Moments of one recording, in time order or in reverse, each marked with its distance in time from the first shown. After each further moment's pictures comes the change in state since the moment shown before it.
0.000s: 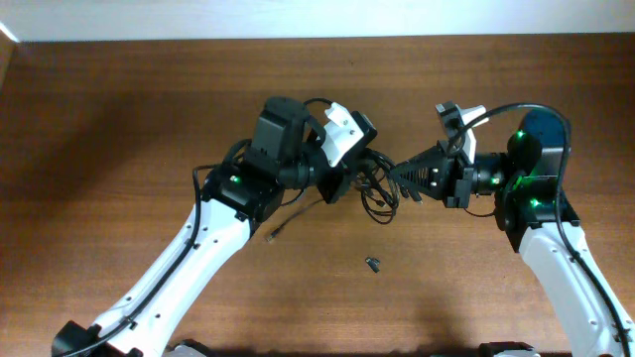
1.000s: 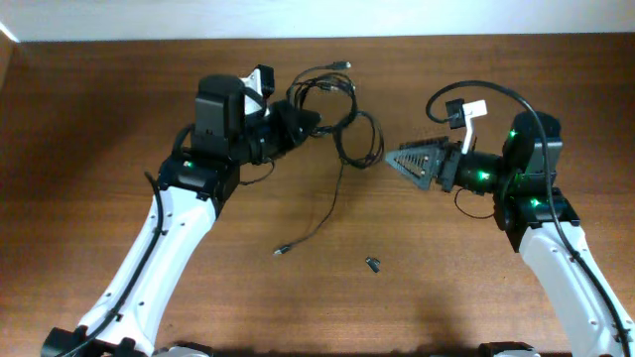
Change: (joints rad) left arm 0.242 0.001 0.000 0.063 -0.029 -1.036; right arm 0.000 0.000 0.003 -0.210 0.386 0.013
